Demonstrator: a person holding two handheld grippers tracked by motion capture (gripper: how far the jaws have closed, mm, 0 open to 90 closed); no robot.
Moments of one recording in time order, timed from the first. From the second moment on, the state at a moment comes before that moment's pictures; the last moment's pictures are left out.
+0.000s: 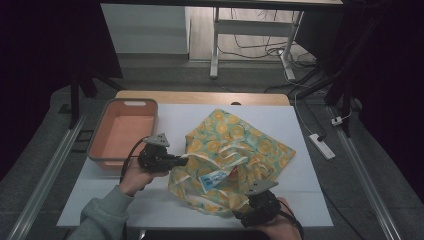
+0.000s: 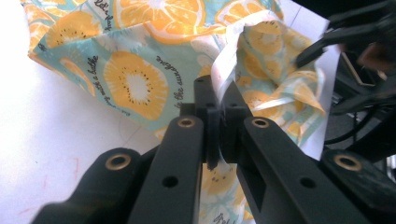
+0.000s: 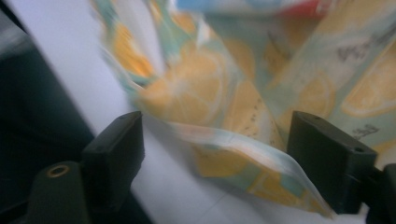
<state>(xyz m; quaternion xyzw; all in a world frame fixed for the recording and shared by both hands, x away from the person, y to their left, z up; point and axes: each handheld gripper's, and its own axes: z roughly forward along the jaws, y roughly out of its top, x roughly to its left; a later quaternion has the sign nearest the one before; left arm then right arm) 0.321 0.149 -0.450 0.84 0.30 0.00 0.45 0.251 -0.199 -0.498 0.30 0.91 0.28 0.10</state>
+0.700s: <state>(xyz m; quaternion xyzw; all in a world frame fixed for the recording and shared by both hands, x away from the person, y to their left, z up) 0.305 0.162 -0.433 0.81 0.29 0.01 0.50 0.268 -0.224 -0.452 0.28 0.85 0.41 0.18</state>
